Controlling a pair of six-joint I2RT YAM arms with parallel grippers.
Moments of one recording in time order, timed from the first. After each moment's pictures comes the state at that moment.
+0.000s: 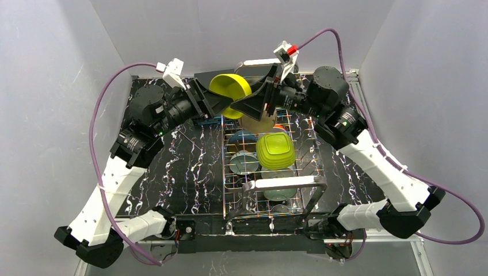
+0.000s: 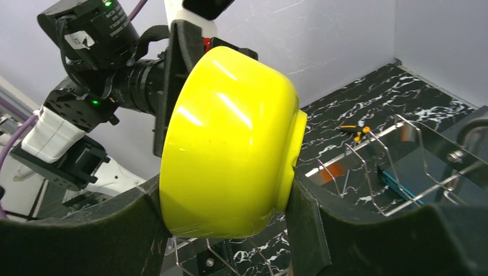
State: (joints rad) left arm -0.54 1.05 1.42 -0.45 0.28 -0.77; right arm 0.81 1.29 1.59 -0.18 -0.50 0.44
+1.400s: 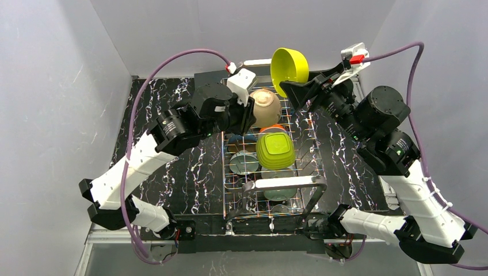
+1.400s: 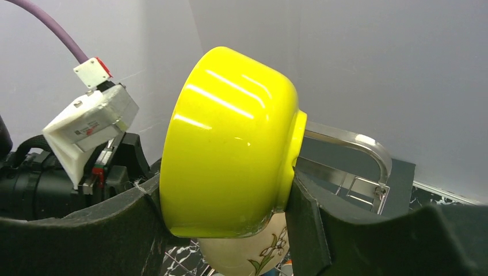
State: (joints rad) left arm -1.00 1.38 1.84 -0.90 -0.19 -0.22; right arm 0.81 1.02 1.58 -0.36 0.09 0.17
